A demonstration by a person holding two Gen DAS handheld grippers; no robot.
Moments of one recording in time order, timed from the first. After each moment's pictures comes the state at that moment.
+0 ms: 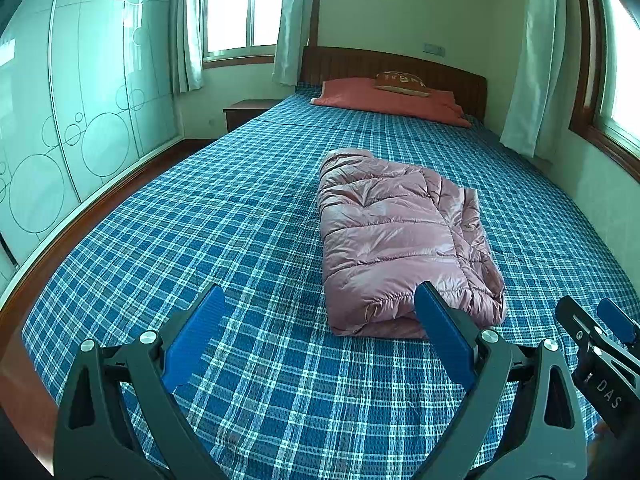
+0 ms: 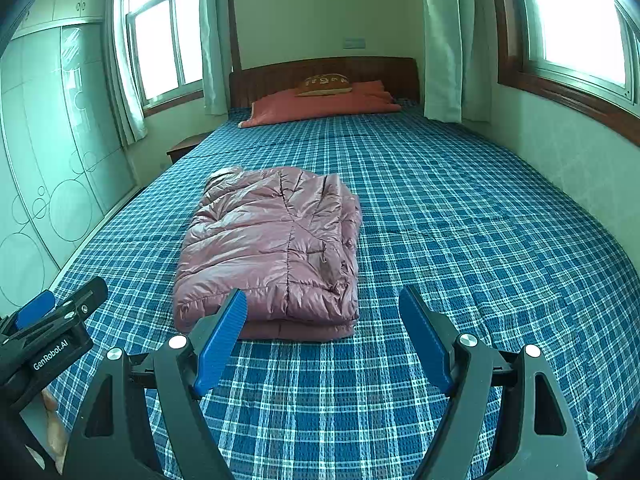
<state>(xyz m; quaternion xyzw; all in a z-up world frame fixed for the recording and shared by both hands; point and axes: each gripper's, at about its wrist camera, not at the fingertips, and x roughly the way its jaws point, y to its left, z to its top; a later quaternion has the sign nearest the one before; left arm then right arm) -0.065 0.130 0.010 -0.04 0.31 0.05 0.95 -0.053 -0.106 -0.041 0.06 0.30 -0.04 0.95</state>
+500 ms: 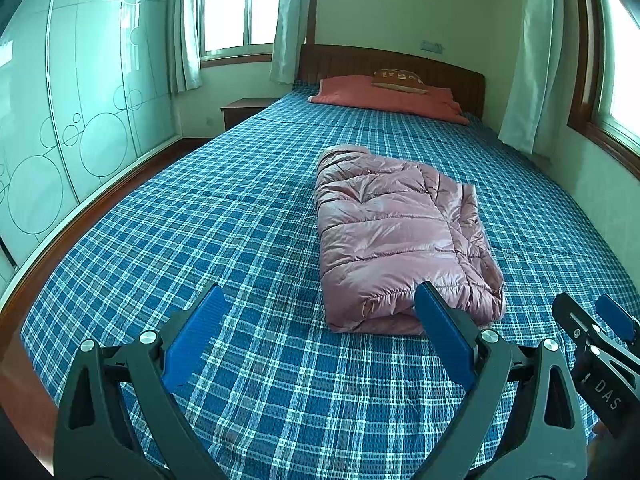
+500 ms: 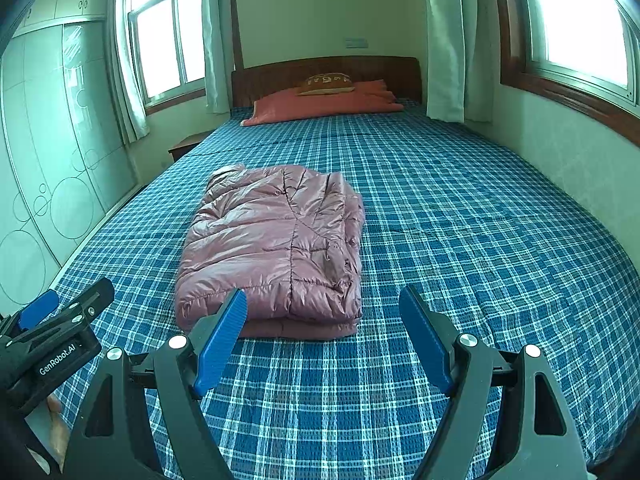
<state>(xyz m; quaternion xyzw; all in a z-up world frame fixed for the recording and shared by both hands) -0.064 0.130 0.006 -0.03 0.32 0.04 0.95 -0.052 -0.104 -0.042 0.05 0.30 -0.03 0.95</state>
